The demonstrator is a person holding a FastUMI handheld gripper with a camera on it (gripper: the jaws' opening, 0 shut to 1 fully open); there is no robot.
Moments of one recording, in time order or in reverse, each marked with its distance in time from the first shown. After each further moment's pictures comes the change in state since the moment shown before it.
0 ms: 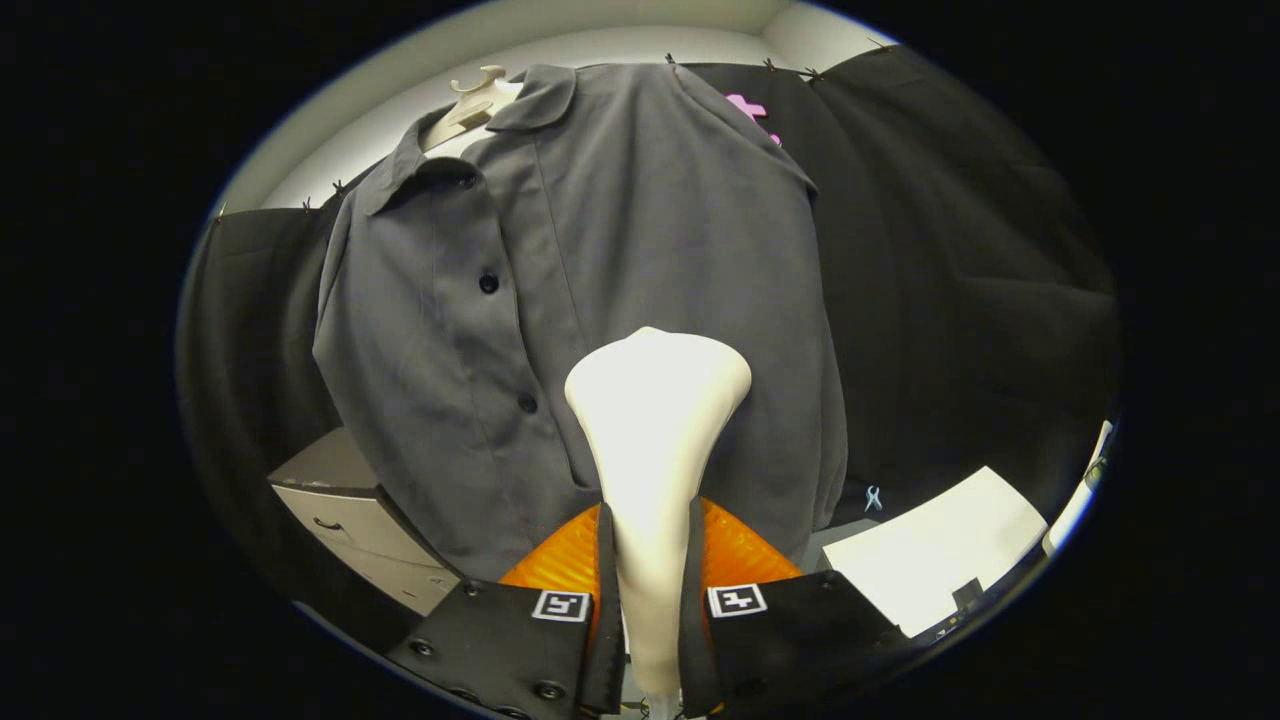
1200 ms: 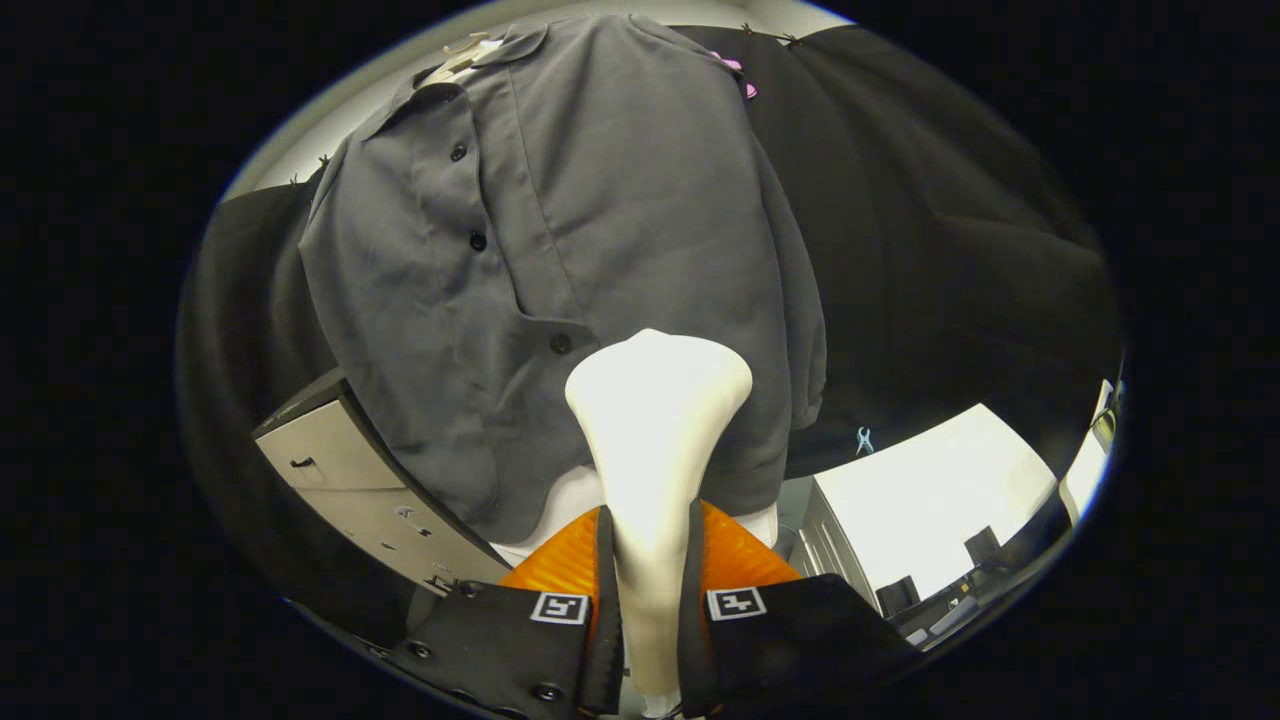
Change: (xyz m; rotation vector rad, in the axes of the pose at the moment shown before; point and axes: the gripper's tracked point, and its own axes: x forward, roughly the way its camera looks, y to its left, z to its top) arm -0.022 -0.028 -0.102 0.017 0.146 -0.030
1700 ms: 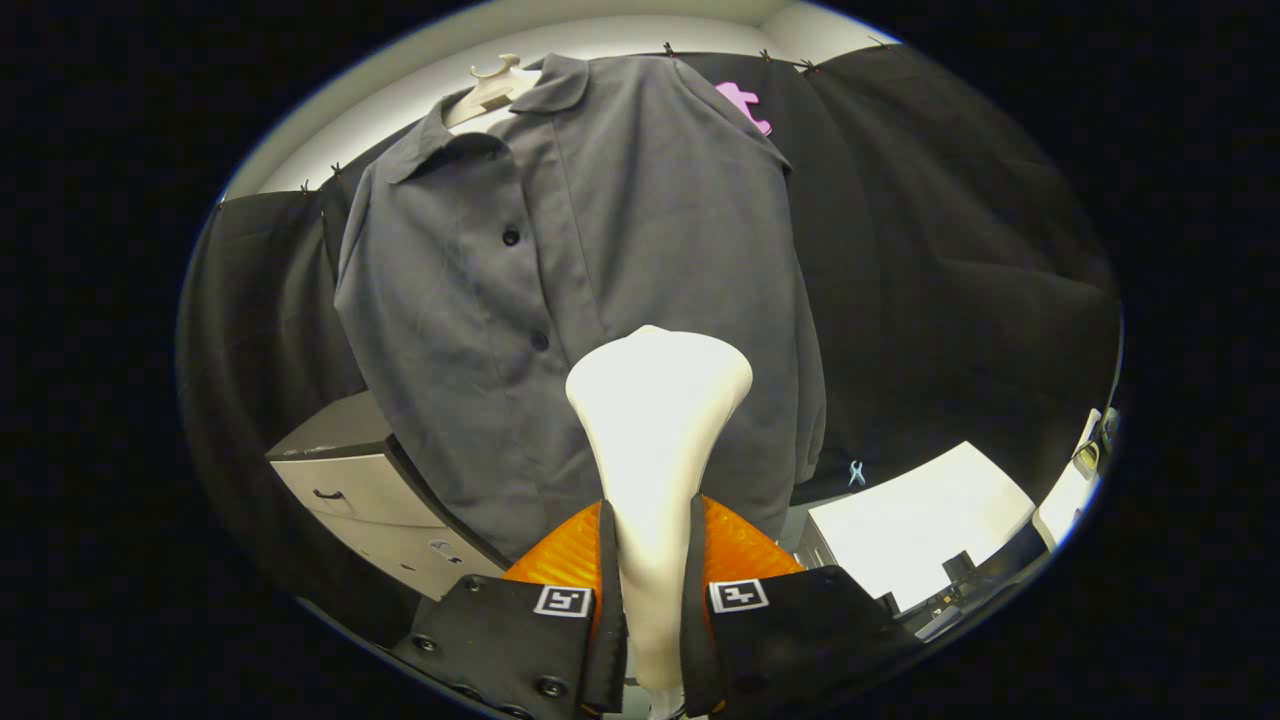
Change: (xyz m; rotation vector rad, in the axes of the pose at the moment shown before) arm -0.045 0.044 0.081 -0.032 -0.112 -0.024
